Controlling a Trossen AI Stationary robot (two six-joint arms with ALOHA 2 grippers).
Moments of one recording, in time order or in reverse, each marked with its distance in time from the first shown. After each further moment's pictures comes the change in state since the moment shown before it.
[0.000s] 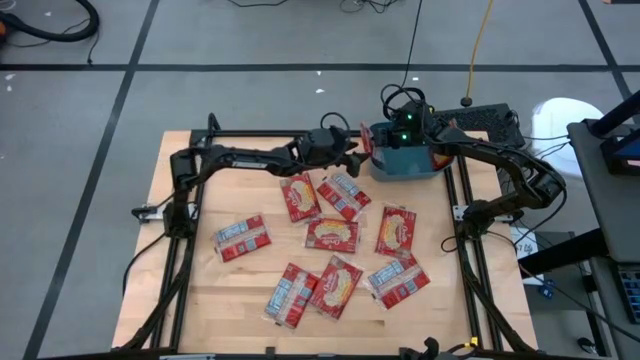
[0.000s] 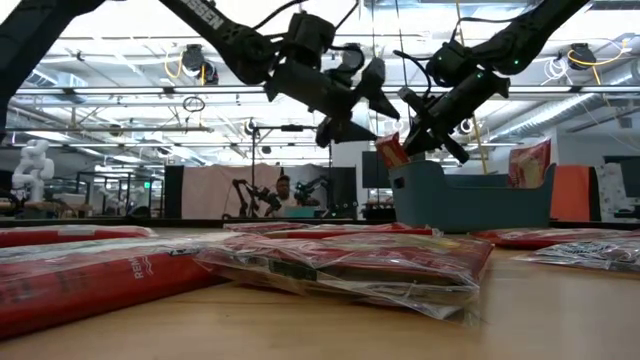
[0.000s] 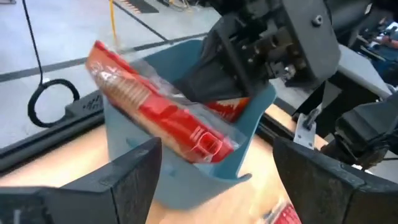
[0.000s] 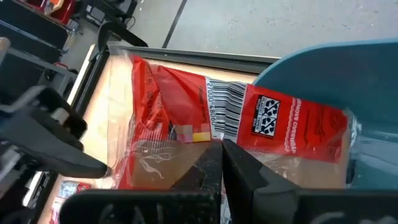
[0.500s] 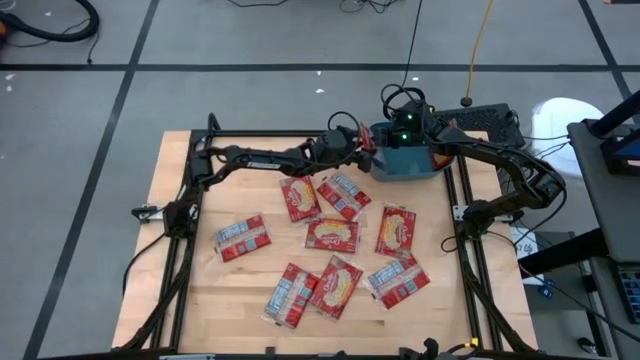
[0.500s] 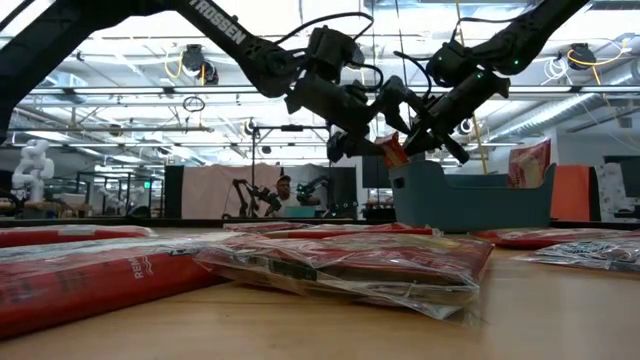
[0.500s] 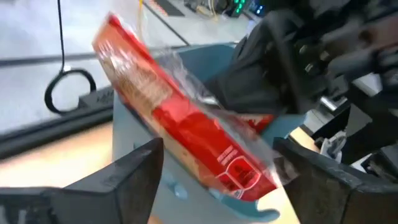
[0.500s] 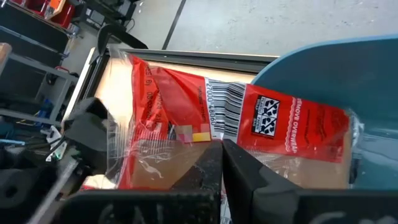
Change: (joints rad) left arm -0.002 0.138 0.141 -0.022 -0.114 -0.110; right arm 0.000 0.000 0.000 0.002 0.000 0.020
